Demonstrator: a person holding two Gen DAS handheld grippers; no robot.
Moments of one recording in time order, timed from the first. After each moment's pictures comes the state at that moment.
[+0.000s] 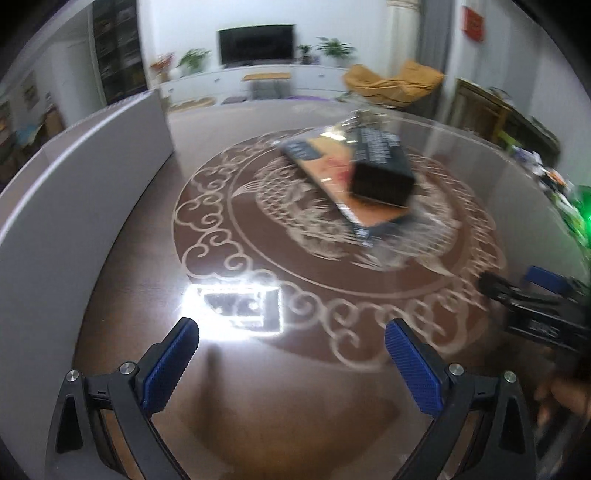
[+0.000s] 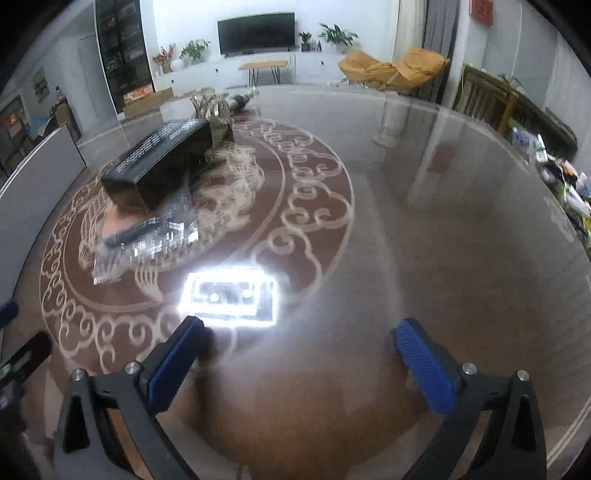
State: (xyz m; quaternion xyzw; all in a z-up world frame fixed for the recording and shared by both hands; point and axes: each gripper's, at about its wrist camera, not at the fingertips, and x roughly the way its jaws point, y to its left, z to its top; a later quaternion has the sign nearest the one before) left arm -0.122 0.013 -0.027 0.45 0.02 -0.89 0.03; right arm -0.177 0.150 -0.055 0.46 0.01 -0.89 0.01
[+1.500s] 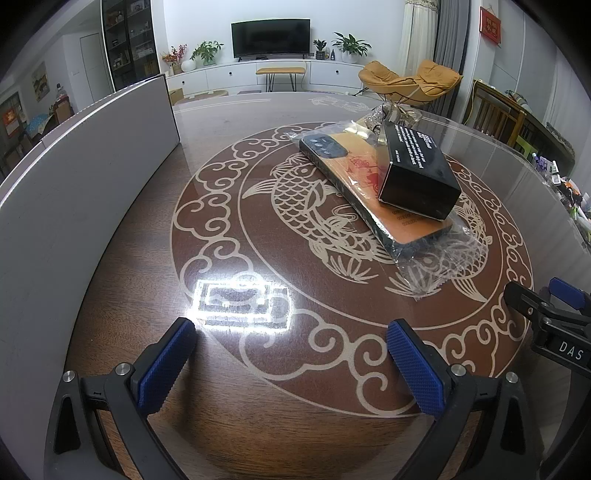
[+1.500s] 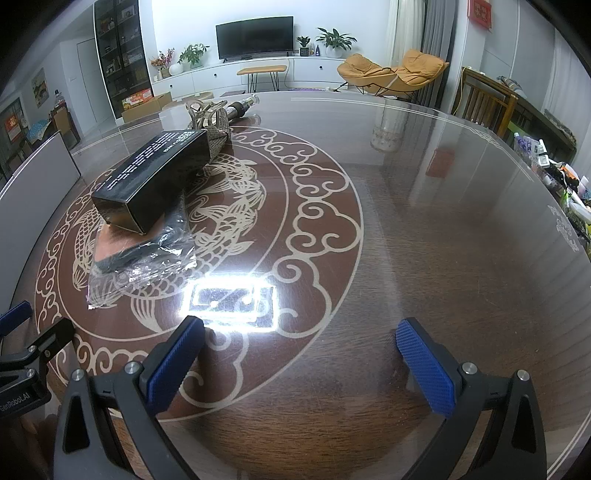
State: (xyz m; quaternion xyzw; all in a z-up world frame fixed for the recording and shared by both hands) left arm -0.151 0.006 -0.044 0.46 0.03 -0.89 0.05; right arm -0.187 0.142 -0.061 0.46 0.01 -0.89 0.00
